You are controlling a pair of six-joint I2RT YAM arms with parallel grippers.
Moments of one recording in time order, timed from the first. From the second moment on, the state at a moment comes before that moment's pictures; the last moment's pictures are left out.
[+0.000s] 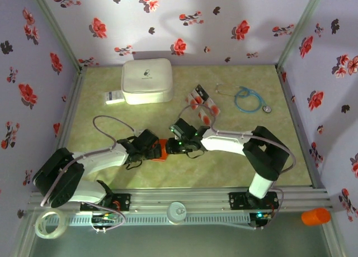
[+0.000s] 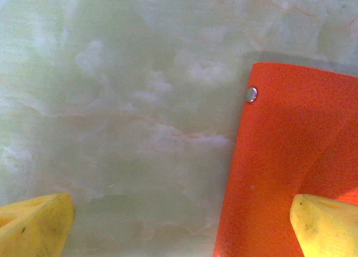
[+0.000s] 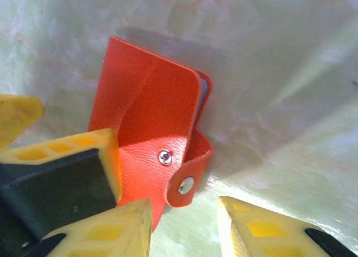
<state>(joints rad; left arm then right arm) -0.82 1.35 0.58 -0.40 -0.26 -0.83 0.96 1.72 1.00 -0.31 -0.18 0.77</state>
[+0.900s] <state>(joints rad) -0.87 1.36 0.61 -0.40 -0.26 -0.83 0.87 1.74 1.05 -0.39 -0.16 0.67</state>
